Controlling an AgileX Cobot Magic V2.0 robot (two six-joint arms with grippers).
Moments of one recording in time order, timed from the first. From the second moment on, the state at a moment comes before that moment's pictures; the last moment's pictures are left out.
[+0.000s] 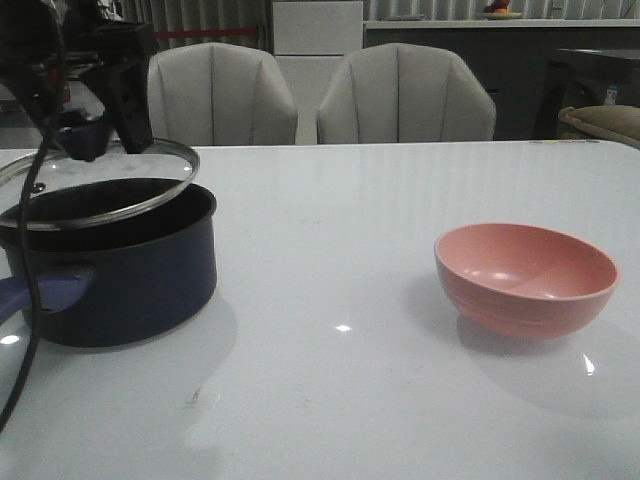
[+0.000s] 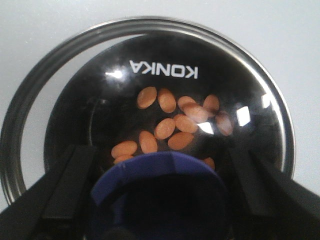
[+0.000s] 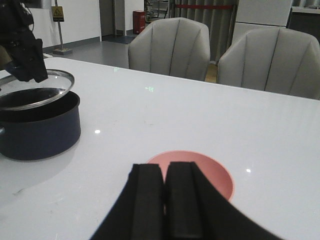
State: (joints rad) left arm -0.27 1.85 -1.65 -0.09 1.14 0.04; right arm 0.38 0.08 -0.11 0.38 0.15 -0.36
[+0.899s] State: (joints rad) left arm -0.27 1.93 -1.68 -0.13 1.16 0.04; right arm 0.38 0.08 -0.11 0.38 0.15 -0.36
